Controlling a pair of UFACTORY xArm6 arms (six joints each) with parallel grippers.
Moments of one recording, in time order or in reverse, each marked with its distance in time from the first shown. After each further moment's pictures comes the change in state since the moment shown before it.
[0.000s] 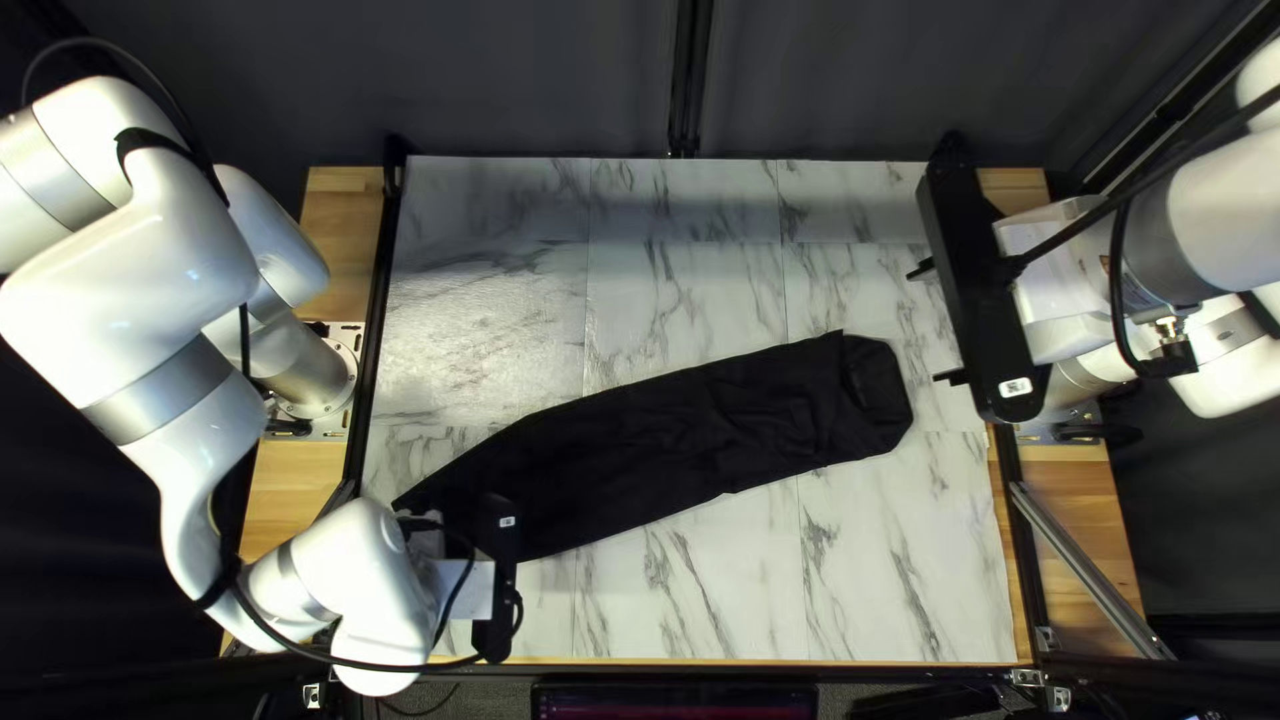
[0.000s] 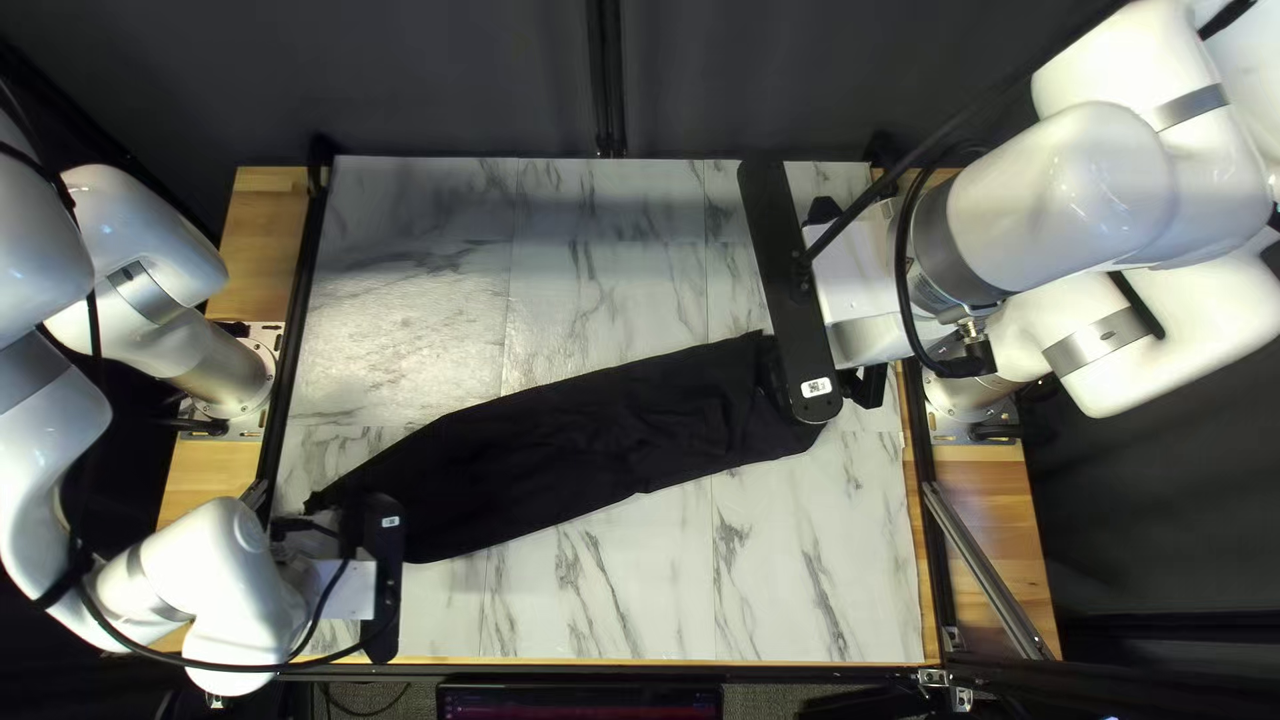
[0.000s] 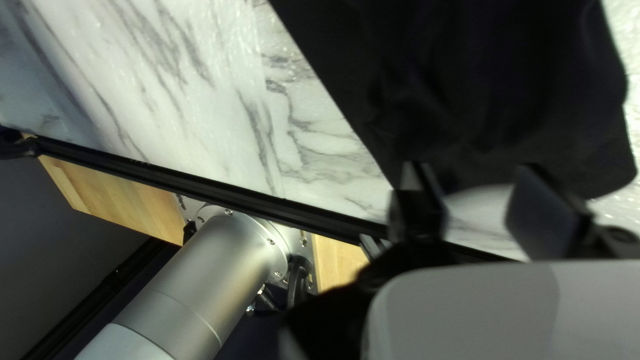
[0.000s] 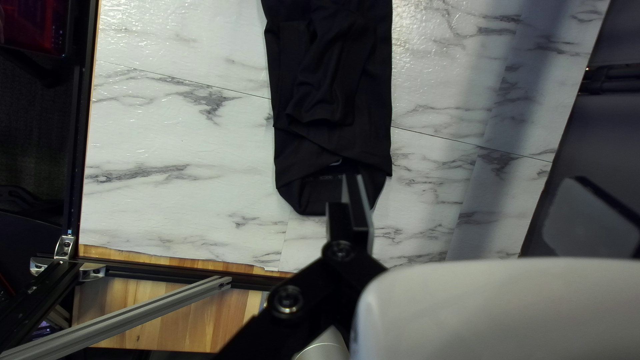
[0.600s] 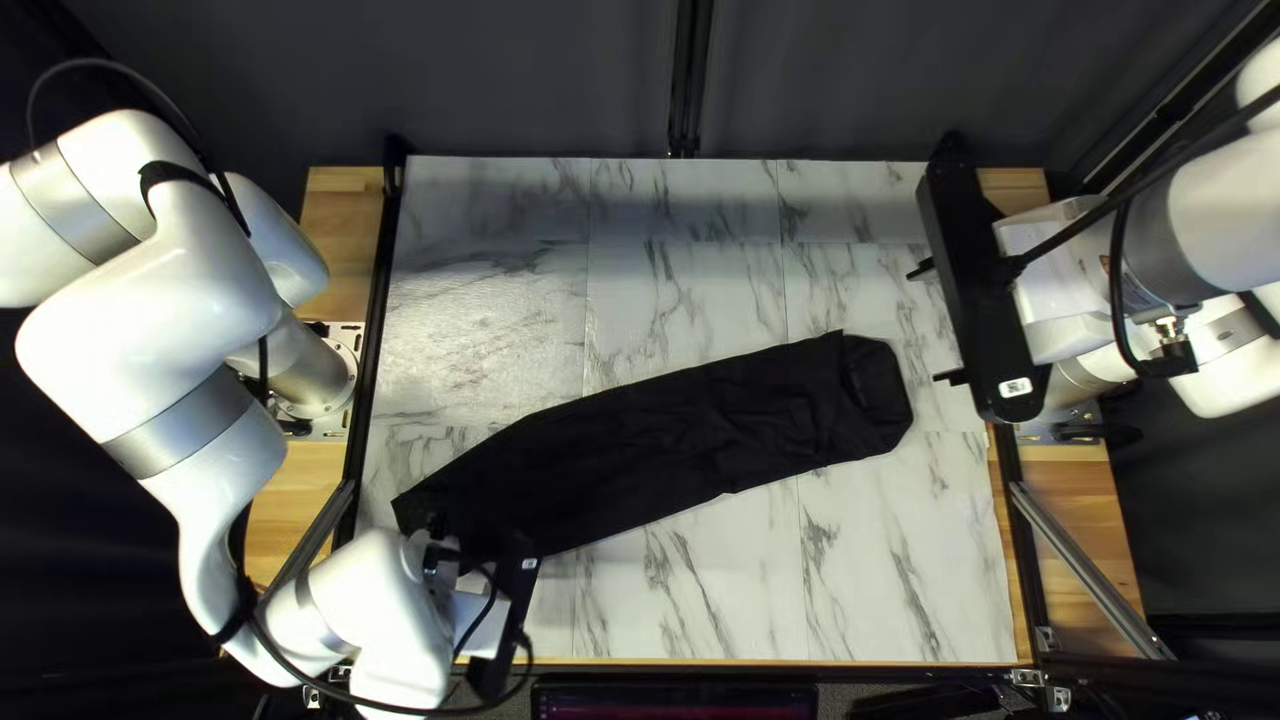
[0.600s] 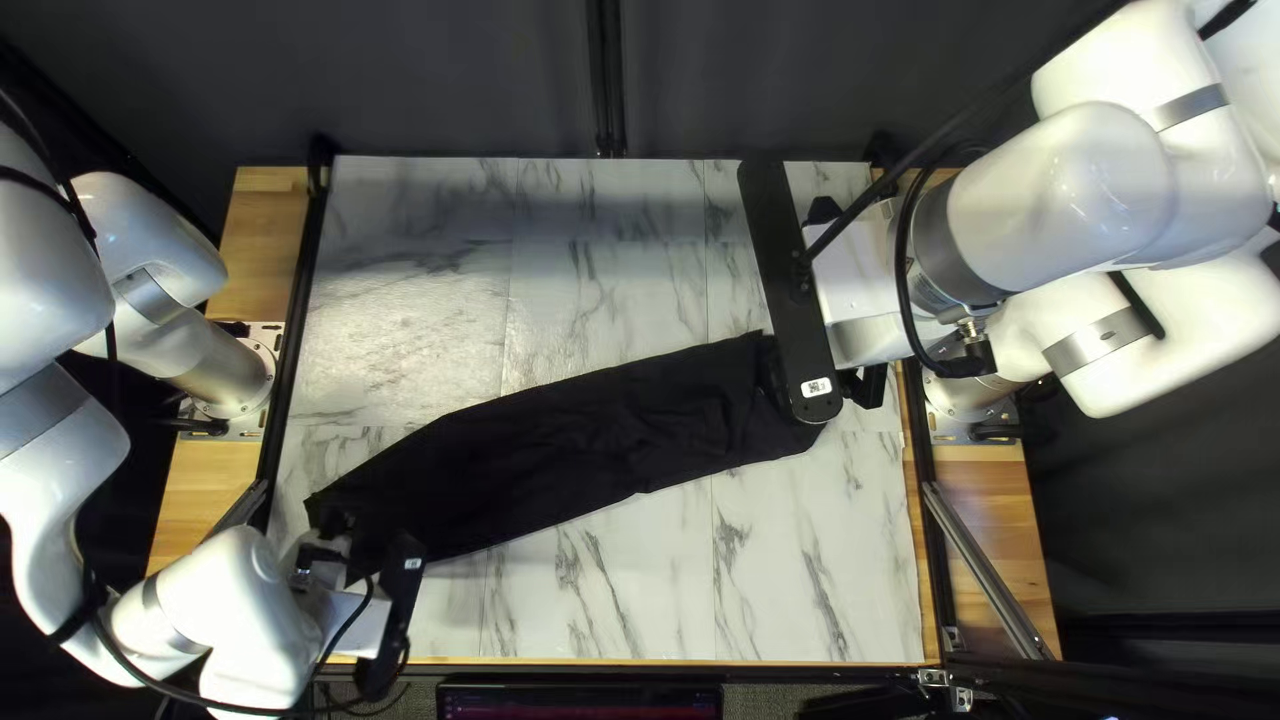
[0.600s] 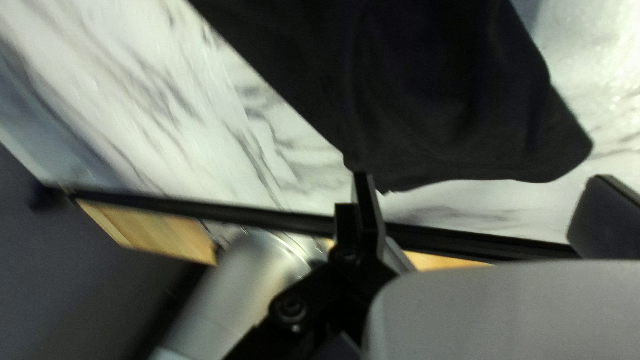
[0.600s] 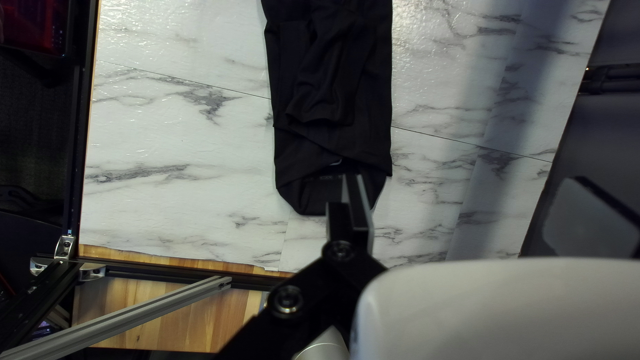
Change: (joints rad) left arm -0.033 0.049 -0.033 0.026 -0.026 0.314; right arm 0.000 0.000 0.000 0.000 0.000 0.000
